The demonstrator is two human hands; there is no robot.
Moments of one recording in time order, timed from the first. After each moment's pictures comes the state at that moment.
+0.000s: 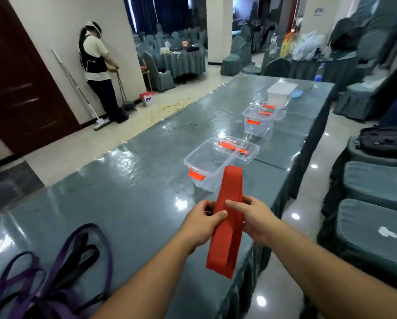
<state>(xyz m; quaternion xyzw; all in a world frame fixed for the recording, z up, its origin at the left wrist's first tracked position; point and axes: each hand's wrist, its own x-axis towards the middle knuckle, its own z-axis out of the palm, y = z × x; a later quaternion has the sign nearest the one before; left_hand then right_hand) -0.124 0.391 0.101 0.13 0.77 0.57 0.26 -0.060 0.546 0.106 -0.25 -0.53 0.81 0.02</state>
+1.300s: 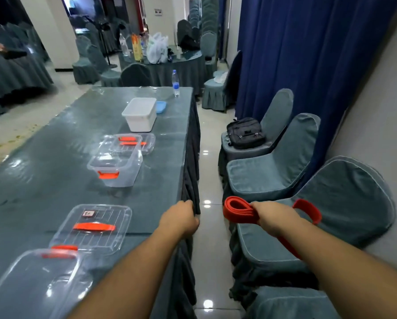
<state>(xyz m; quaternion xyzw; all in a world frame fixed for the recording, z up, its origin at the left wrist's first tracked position) -0.294 0.971 0.074 0.52 0.83 0.04 0.21 -0.054 1.098 0.094 -0.46 -0.87 0.09 -0.18</state>
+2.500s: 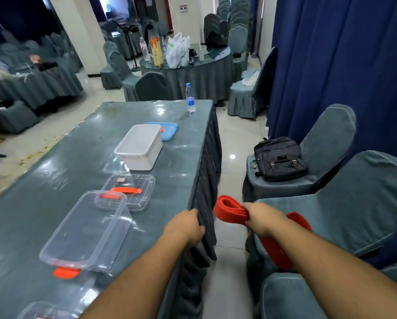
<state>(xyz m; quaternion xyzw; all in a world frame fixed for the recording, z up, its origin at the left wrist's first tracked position) -0.459 1.345 0.062 0.46 0.86 0.00 0.23 -0.272 1.491 0.075 -0.41 -0.88 0.19 -0.14</state>
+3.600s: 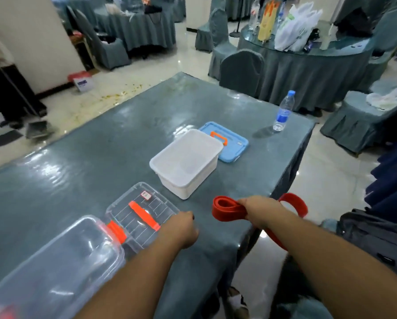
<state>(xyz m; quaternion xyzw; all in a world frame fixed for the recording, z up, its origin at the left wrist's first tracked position) -0.758 1.523 -0.001 0.20 0.94 0.07 0.27 -0.697 1.767 0.031 -0.08 -0.96 0.03 -0.26</state>
